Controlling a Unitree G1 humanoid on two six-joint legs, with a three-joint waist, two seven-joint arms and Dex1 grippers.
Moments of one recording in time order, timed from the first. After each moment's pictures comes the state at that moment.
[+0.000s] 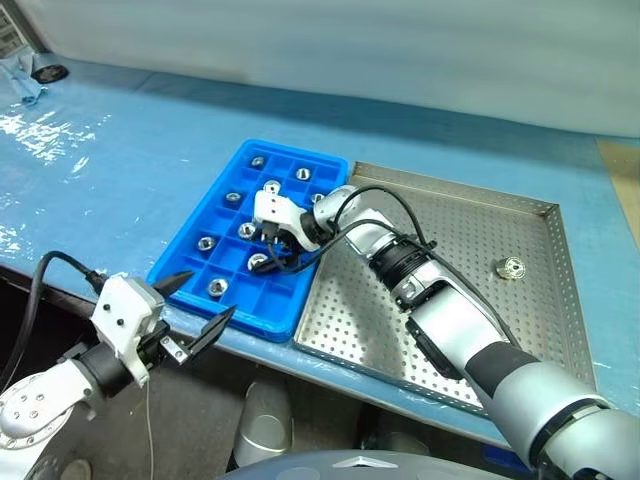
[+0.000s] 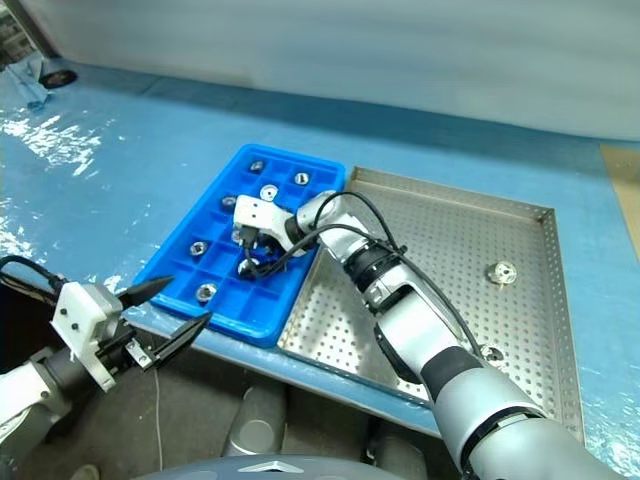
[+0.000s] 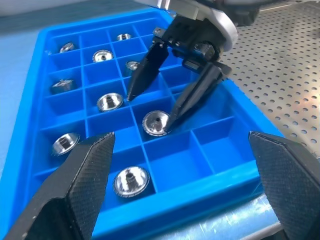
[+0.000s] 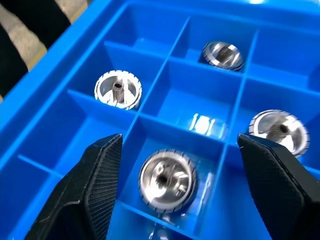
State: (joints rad) left arm 0.44 0.60 0.36 -0.85 -0.56 0.48 -0.60; right arm -1.09 -0.05 0.41 0.75 -0.04 0.32 1.17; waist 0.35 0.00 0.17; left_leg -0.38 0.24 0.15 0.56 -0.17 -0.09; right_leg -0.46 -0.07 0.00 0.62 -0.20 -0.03
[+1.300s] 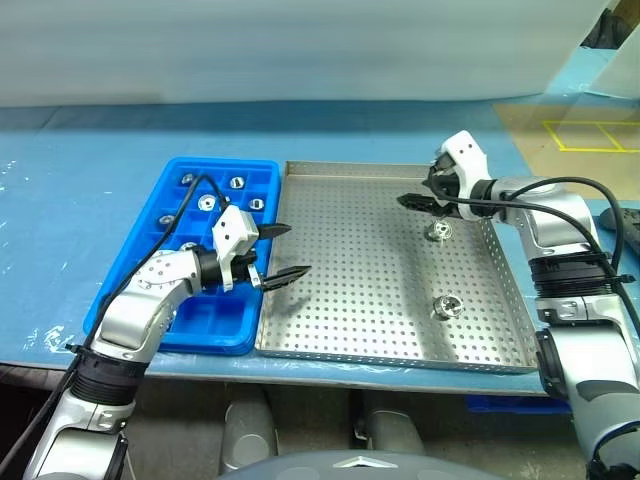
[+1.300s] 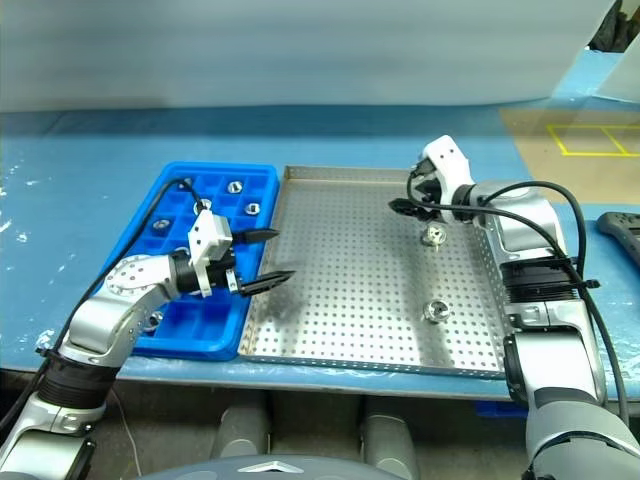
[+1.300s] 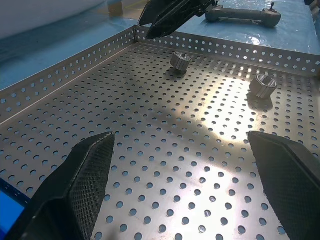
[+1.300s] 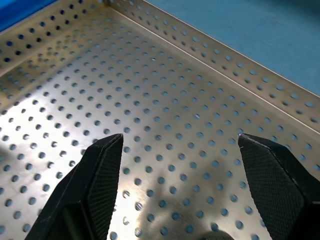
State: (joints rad) left arm -0.31 0.53 -0.12 -0.16 -0.40 0.32 -0.94; right arm -0.79 -0.65 0.03 0.26 0.11 0.86 0.83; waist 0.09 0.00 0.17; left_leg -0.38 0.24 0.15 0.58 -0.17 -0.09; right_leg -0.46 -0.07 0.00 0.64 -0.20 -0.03
